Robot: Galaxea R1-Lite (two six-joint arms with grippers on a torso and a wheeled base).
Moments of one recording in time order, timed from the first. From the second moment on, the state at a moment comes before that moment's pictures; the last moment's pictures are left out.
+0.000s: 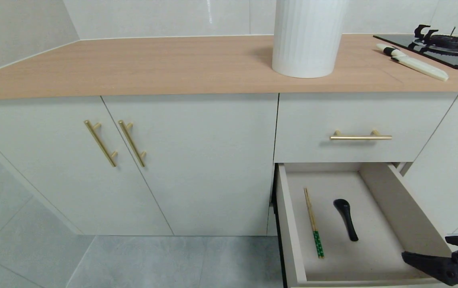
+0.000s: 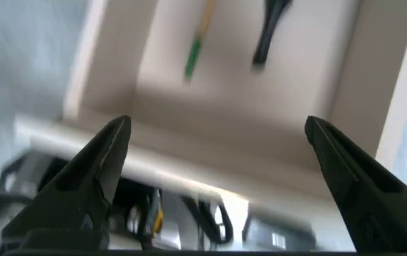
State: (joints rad) left arm 0.01 0.00 0.00 0.00 0.00 0.01; right arm 0.51 1.08 -0.64 0.27 -0.17 0.18
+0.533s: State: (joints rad) left arm 0.01 0.00 0.00 0.00 0.00 0.01; right arm 0.54 1.12 -0.64 0.37 -0.16 0.14
